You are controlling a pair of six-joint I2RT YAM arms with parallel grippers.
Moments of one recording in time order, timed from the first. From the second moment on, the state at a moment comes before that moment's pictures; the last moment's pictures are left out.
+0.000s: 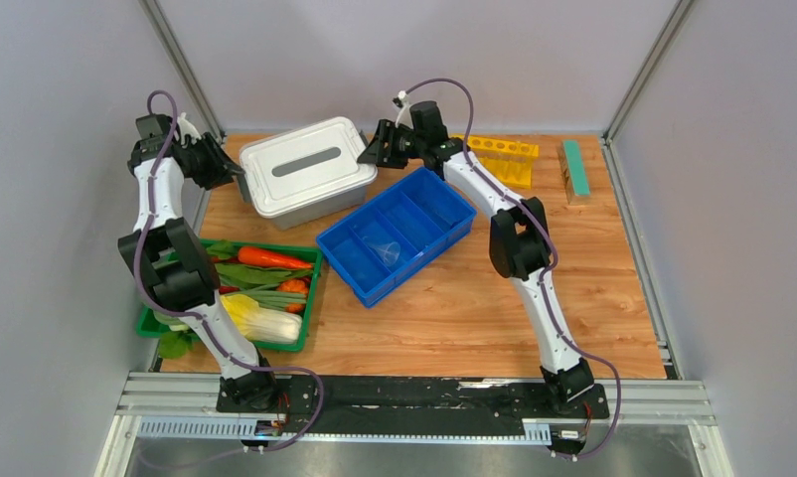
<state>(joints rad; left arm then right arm) 0.42 1.89 1.71 -0.69 0.55 -0.25 0.49 2.50 2.32 -0.27 -0.56 0.61</state>
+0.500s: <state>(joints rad) 0.37 1.89 1.72 -0.75 0.46 -0.19 0.52 2.50 2.32 -0.24 -0.44 0.66</state>
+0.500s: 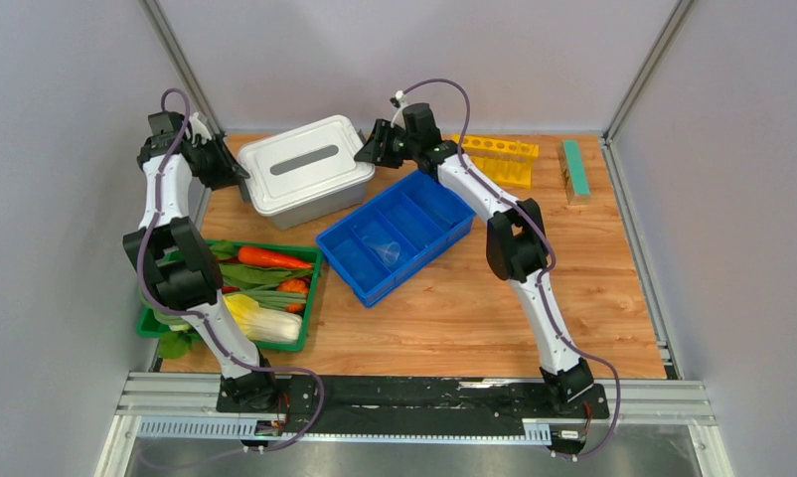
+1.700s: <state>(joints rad) 0.34 2.00 1.95 -0.85 0.32 -0.14 0.54 2.49 2.31 -0.25 -0.33 0.66</state>
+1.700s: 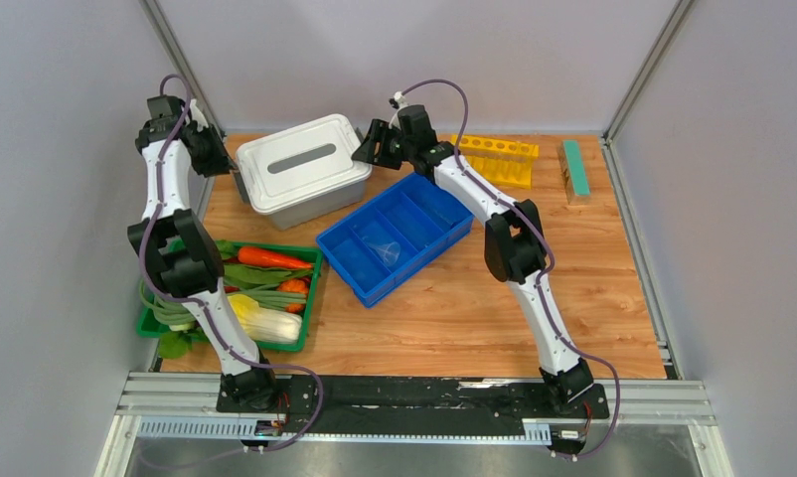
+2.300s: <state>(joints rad) 0.22 2.07 2.02 -0.77 0.32 -0.14 0.55 2.49 2.30 -0.18 -0.33 0.66</state>
